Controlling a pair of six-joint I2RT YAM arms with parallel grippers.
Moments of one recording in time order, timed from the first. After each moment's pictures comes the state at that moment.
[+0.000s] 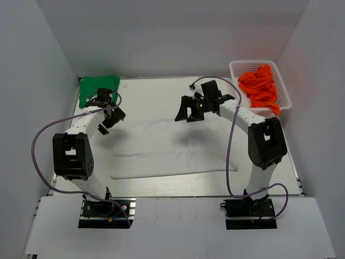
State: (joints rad) left arm -0.04 1.64 1.21 -0.68 -0.20 -0.78; right arm 0.45 1.86 1.39 -0.40 -0.62 0.36
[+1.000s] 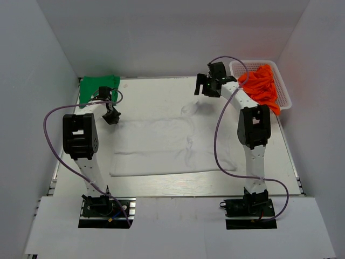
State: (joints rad) left arm 0.02 1.98 1.36 -0.49 -0.14 -0.66; right arm 0.29 2.22 1.93 -0.53 -0.10 0.31
